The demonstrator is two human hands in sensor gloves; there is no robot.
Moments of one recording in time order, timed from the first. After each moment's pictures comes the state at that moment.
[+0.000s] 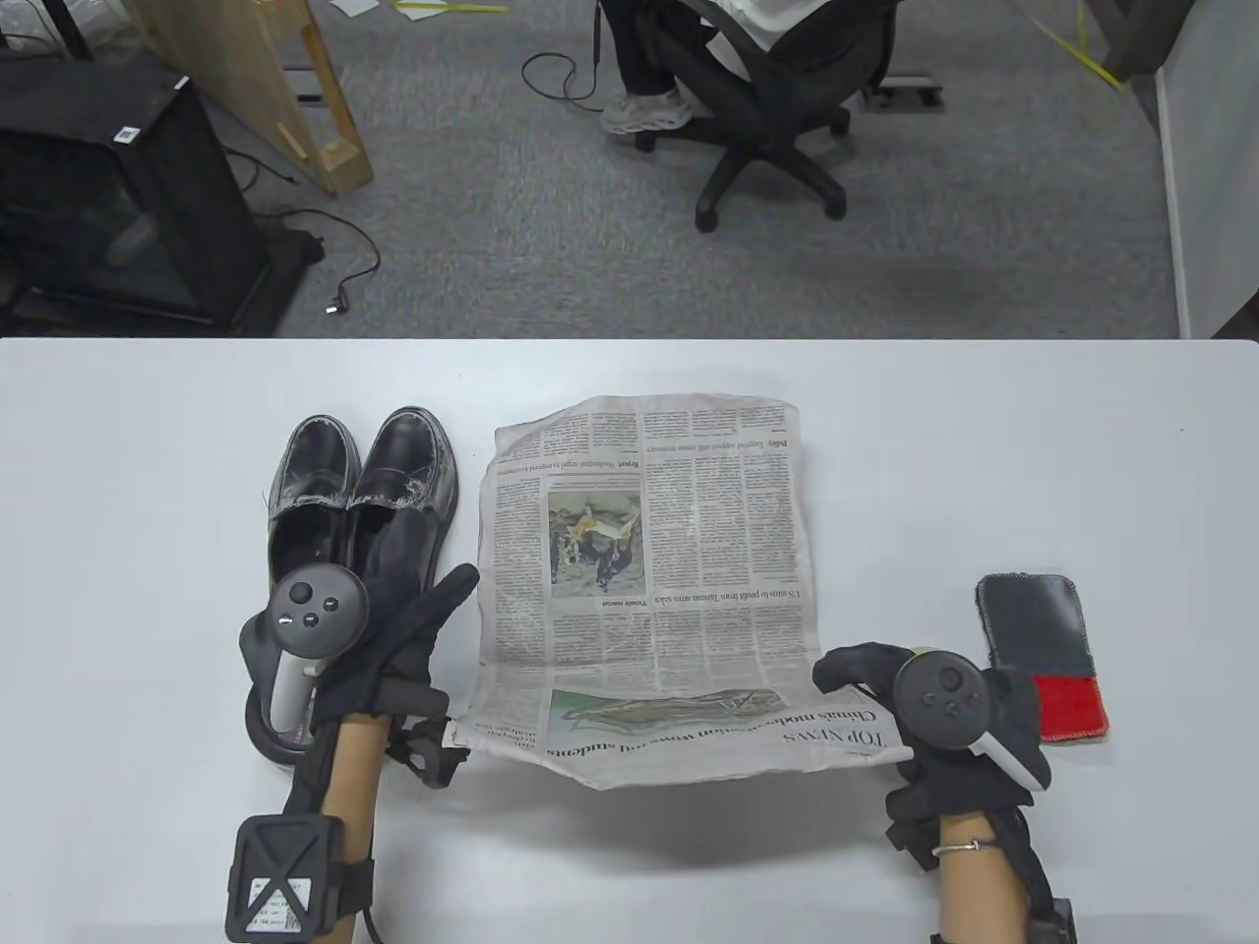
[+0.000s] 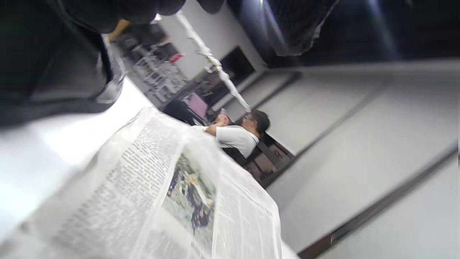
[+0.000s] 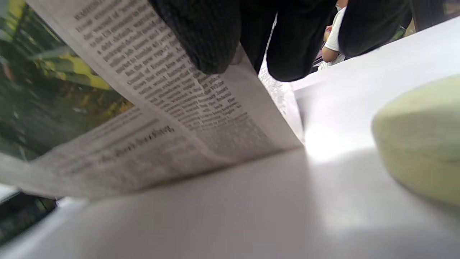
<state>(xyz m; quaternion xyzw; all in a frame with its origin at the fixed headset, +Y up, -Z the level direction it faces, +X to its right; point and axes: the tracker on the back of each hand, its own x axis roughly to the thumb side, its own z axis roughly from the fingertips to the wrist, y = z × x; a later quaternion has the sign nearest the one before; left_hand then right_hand) -0.238 -0.677 -0.266 -0.01 -0.05 0.40 0.92 0.223 -0.713 -0.234 0.10 0.03 0.98 0.16</state>
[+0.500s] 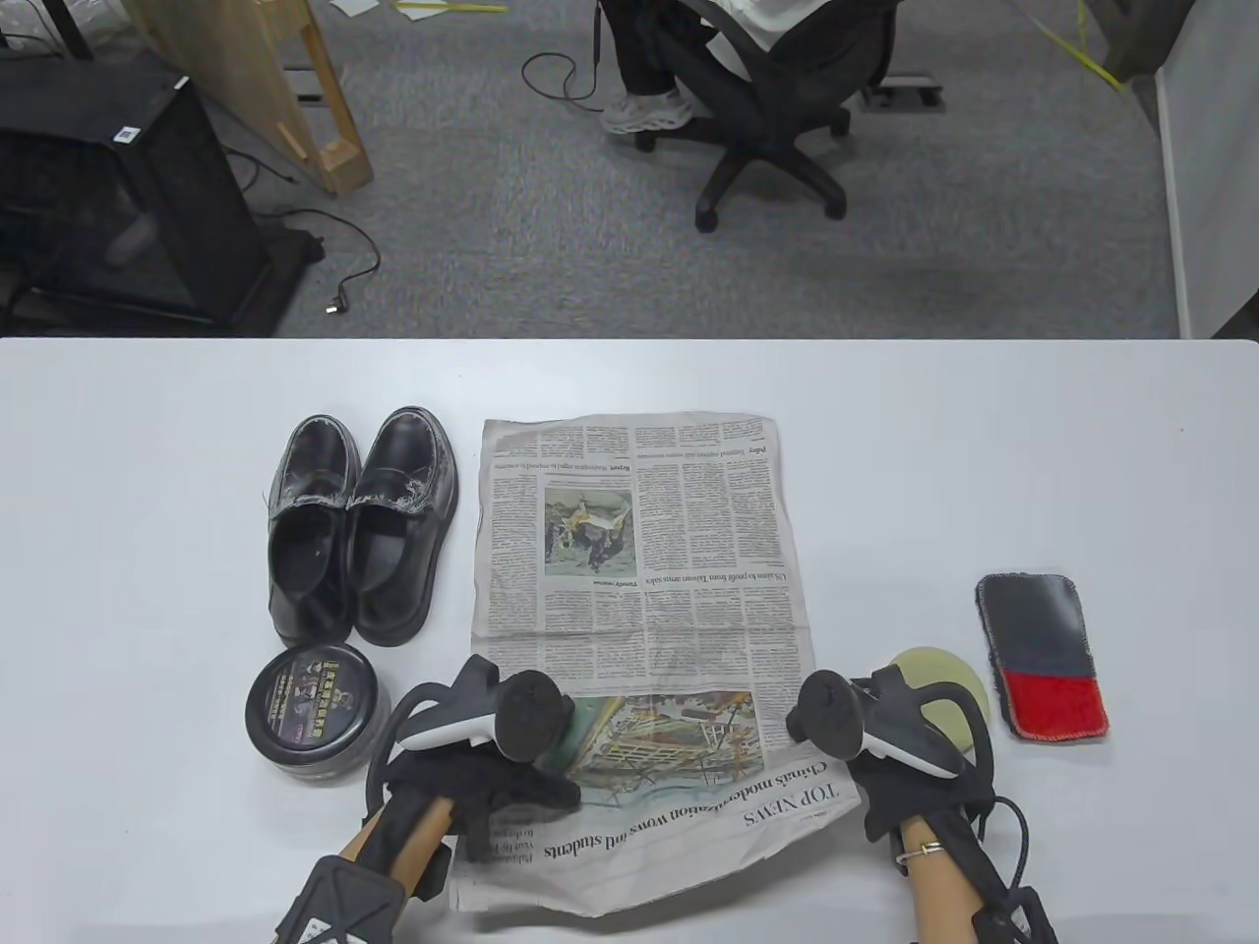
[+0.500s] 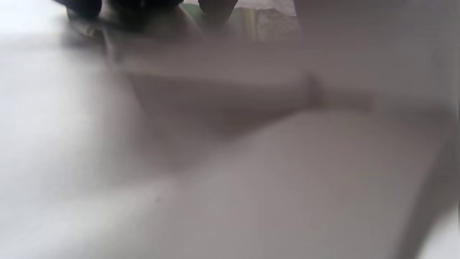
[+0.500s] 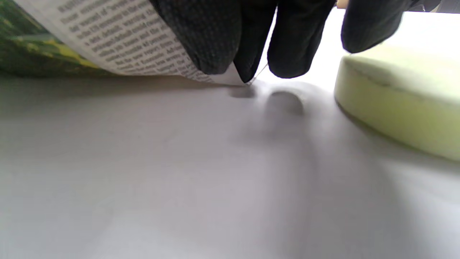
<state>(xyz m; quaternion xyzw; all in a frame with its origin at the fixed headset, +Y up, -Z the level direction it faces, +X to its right) -0.137 -0.765 -0.232 -0.33 -0.25 0.00 0.91 0.181 -0.746 -0.236 0.13 0.15 0.98 -0.06</state>
